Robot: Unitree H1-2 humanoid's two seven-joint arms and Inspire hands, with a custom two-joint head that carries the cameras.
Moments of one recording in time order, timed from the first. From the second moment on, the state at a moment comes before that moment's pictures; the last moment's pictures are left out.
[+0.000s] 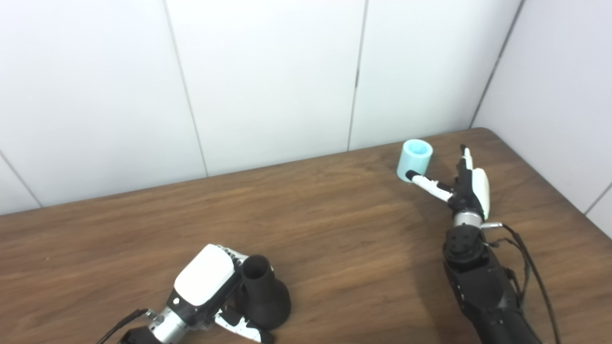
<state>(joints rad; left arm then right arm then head) -0.47 0.42 -0.81 0.34 0.77 -0.45 0.40 -0.40 -0.32 -0.21 0.41 -0.29 0.22 -0.40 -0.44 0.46</state>
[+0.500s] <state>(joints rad) -0.47 0.44 -0.82 0.34 0.75 -0.45 0.40 -0.47 -0.36 -0.19 0.57 -0.24 0.10 -0.37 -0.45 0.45</state>
